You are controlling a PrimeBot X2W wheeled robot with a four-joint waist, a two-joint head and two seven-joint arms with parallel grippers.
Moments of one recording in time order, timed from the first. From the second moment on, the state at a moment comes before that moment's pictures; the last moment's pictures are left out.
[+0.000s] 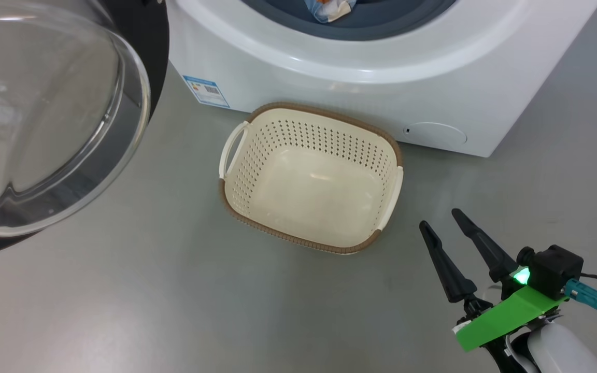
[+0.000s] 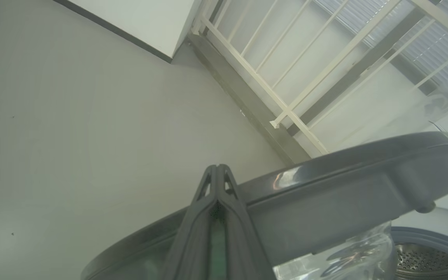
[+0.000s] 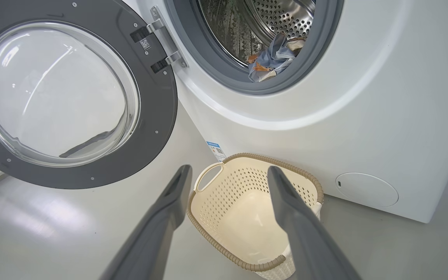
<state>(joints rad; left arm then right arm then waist) -0.68 0.78 0.21 0.71 -1.33 -0.13 0.29 -0.21 -0.29 0.32 0.16 0.55 0.13 -0.26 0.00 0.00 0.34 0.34</state>
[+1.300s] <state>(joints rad) -0.51 0.87 0.06 0.46 -1.53 -0.12 0.63 -0.18 -0.27 0.29 0.16 0.55 0.13 -0.26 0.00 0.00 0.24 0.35</state>
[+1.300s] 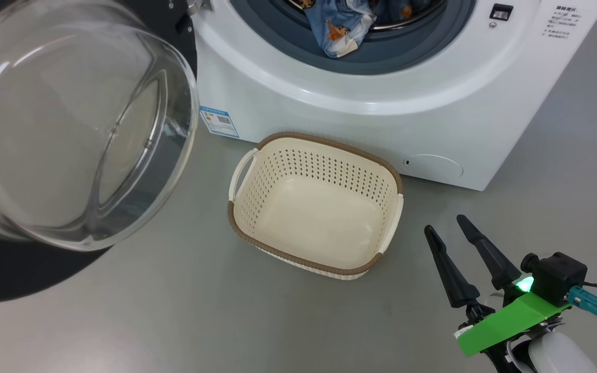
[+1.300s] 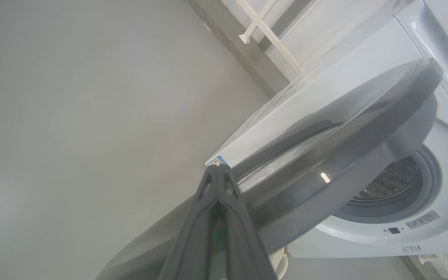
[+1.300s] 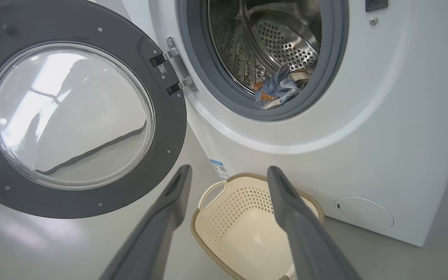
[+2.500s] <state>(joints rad) -0.47 0.71 -0.08 -0.08 -1.61 -0.12 0.88 -0.16 -0.25 0.24 0.15 0.53 0.13 -0.26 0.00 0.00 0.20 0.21</state>
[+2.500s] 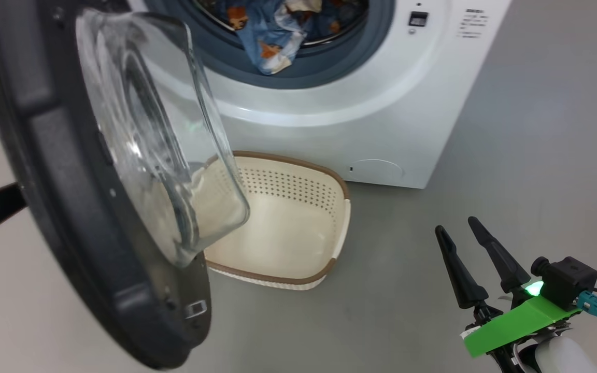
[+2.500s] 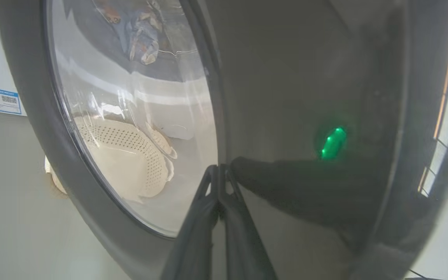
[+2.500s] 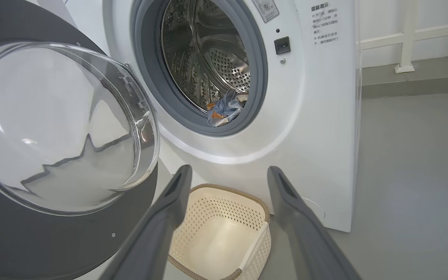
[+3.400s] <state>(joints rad) -0.71 0.57 -0.25 0.06 -1.45 -0.12 0.66 -0.14 -0.22 0.21 0.16 0.44 0.13 -0.26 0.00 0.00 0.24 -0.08</state>
